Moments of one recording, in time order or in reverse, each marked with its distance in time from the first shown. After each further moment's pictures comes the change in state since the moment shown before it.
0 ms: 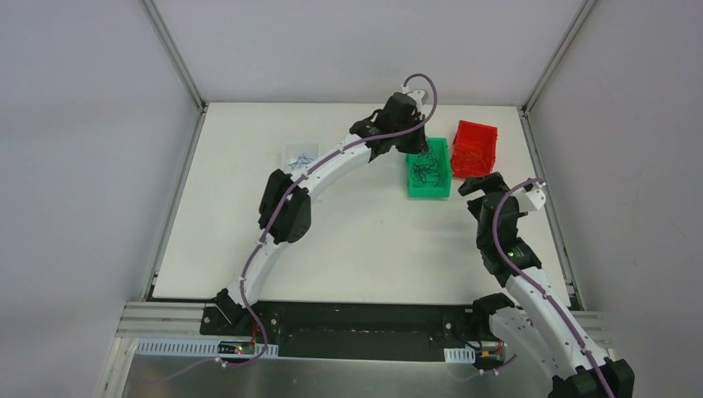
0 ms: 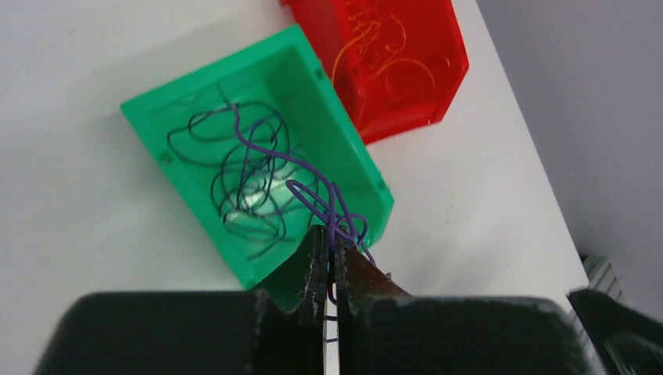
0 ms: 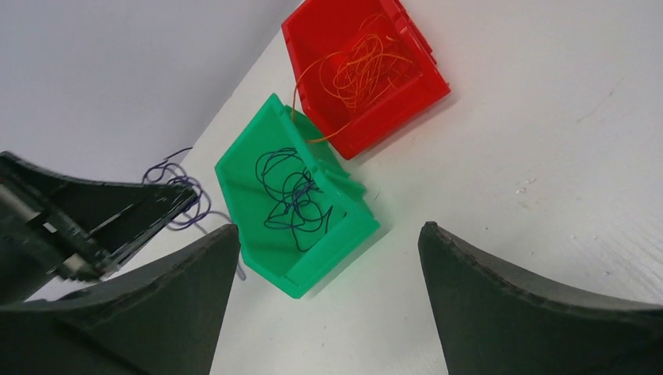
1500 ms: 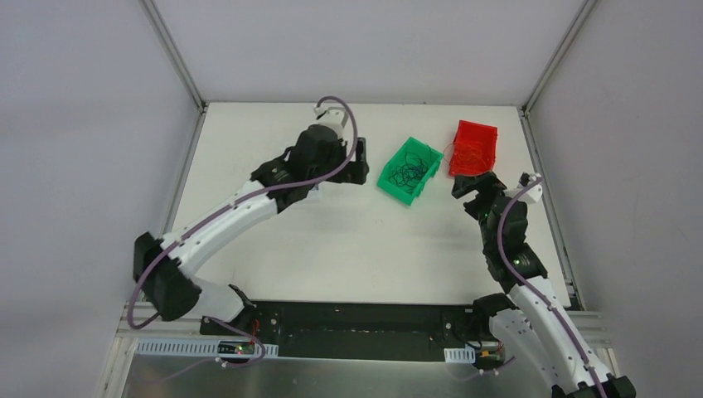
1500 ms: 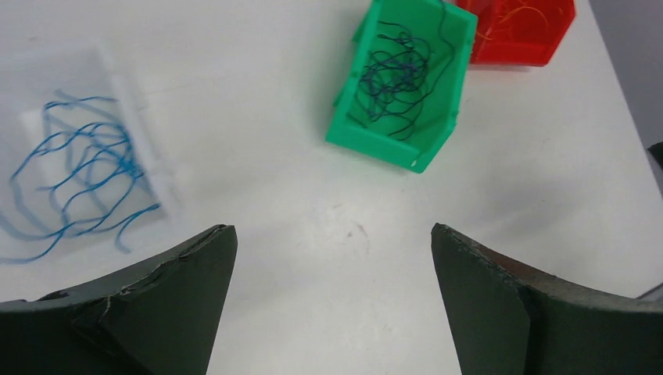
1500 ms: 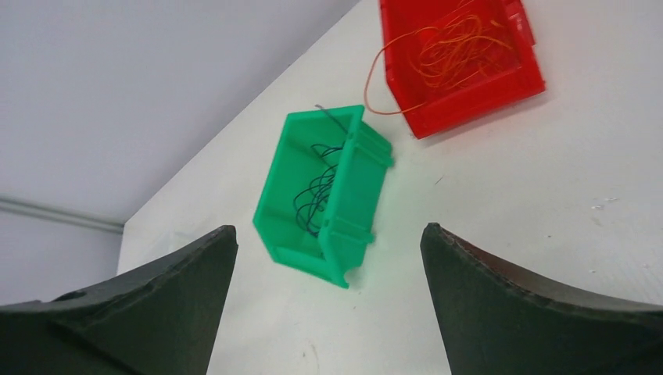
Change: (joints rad) left arm 0.002 -0.807 -0.801 0.032 -0.320 0.066; right arm -0.013 -0.080 0.000 0.036 -0.174 -0.109
